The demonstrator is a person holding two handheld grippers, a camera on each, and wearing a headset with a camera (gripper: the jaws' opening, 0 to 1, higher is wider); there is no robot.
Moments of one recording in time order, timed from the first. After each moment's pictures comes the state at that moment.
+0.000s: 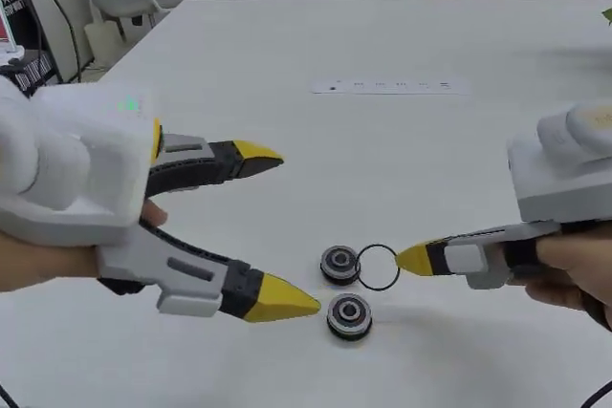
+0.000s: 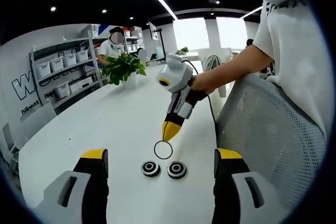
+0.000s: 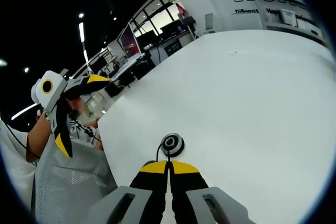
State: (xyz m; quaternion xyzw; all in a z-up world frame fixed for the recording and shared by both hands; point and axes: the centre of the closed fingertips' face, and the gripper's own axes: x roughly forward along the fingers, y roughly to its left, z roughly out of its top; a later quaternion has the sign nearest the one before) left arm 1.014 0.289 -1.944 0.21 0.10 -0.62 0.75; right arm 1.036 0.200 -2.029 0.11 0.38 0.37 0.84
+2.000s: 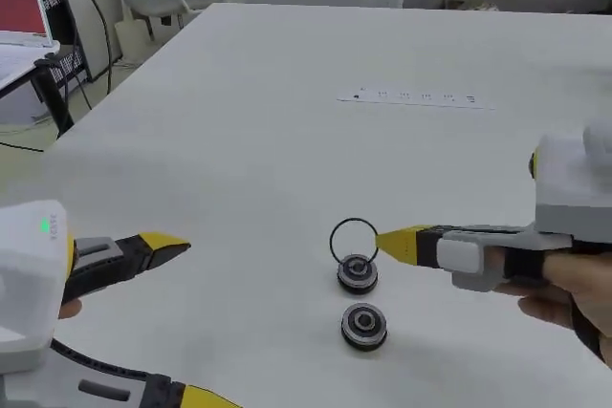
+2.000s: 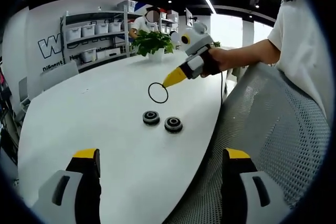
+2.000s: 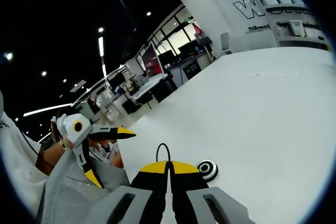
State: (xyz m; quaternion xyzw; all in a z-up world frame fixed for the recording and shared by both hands) left arm 0.988 0.364 -2.005 0.16 0.21 -0.52 0.81; right arm 1.032 0.256 -1.989 0.14 0.29 0.44 0.84
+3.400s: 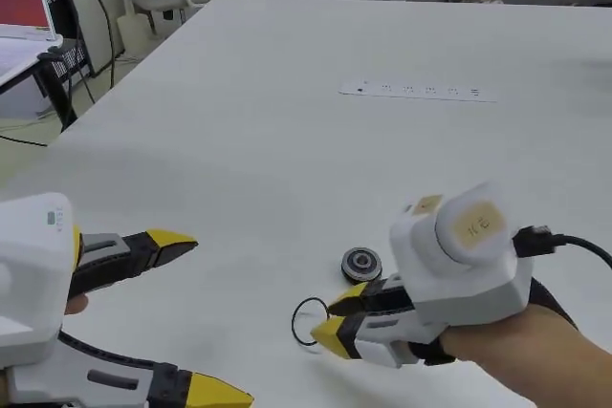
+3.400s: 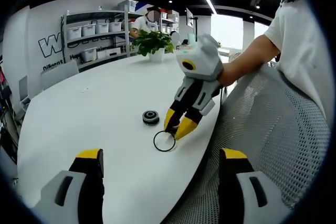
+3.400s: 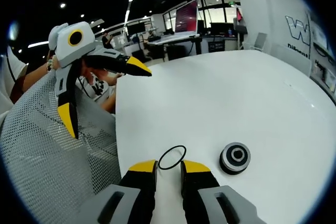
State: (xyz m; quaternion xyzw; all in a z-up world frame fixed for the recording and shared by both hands) left arm 0.986 0.364 -2.005 0.15 0.21 -0.52 0.81; right arm 1.000 0.301 -2.066 -0.10 0.33 0.49 0.80
